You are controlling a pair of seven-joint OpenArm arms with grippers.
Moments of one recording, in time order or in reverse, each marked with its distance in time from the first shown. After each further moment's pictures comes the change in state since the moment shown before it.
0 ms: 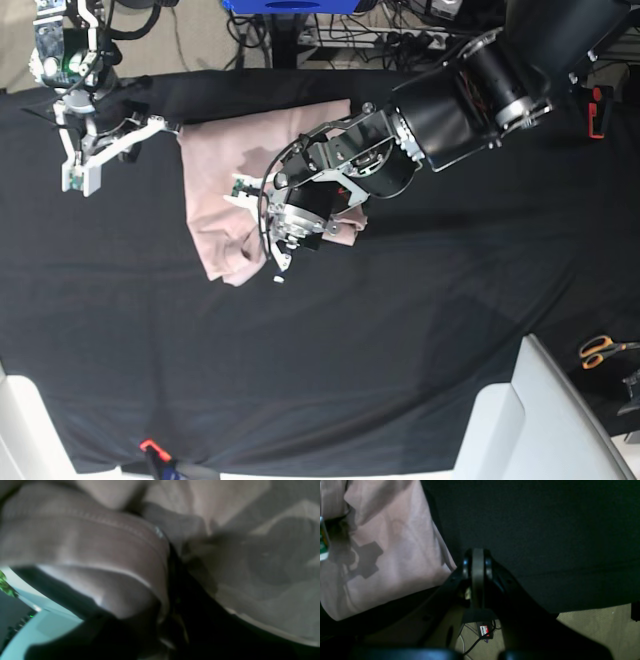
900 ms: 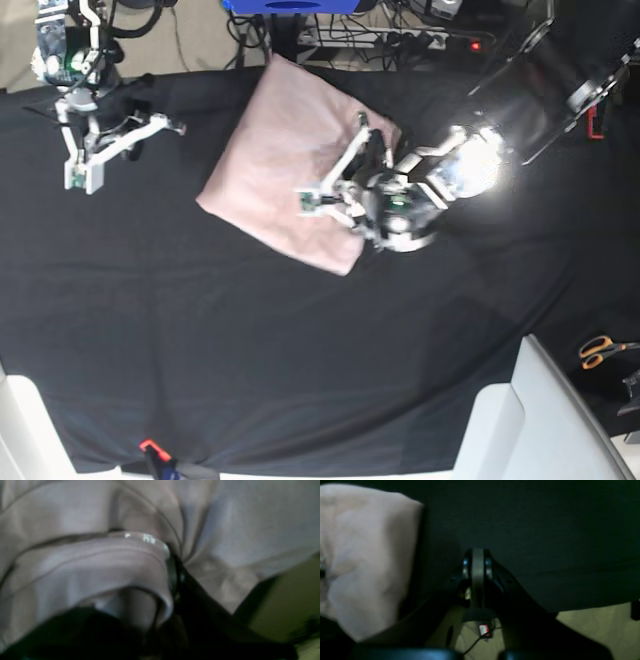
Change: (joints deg) left arm 4.5 -12.7 -13.0 7.9 -37.7 -0.4 10.7; right arm -0.3 -0.3 -0.2 0.0 0.0 0.0 0.2
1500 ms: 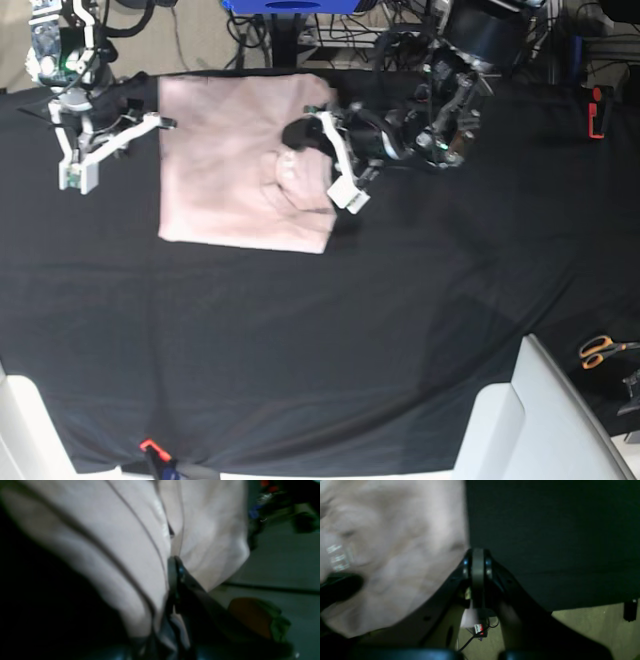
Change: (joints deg) left arm 21.1 8.2 -36.1 -8.8 -30.4 -0.9 -14.5; right arm -0.2 2.2 0.0 0.0 -0.2 -0.2 -0.1
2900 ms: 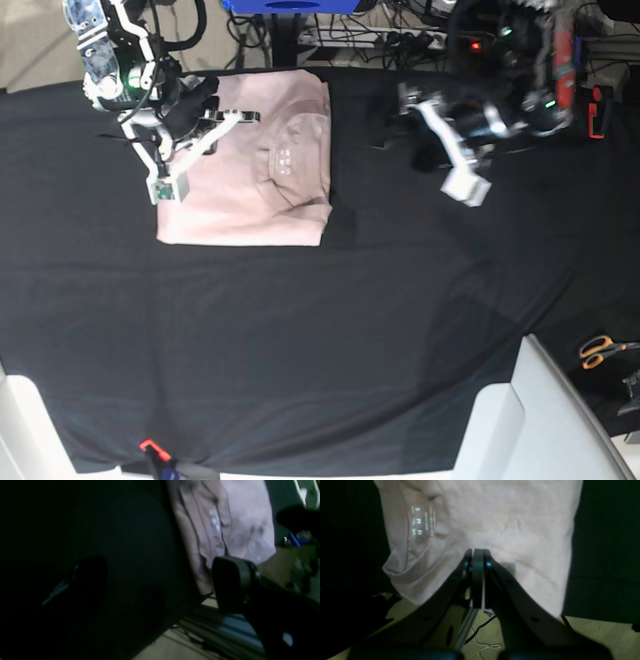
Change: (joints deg) left arm 15.2 -2.7 -24.5 19.7 0.6 -3.5 3.3; right arm 8.0 0.6 -18.9 0.0 -0.4 -6.1 -11.7
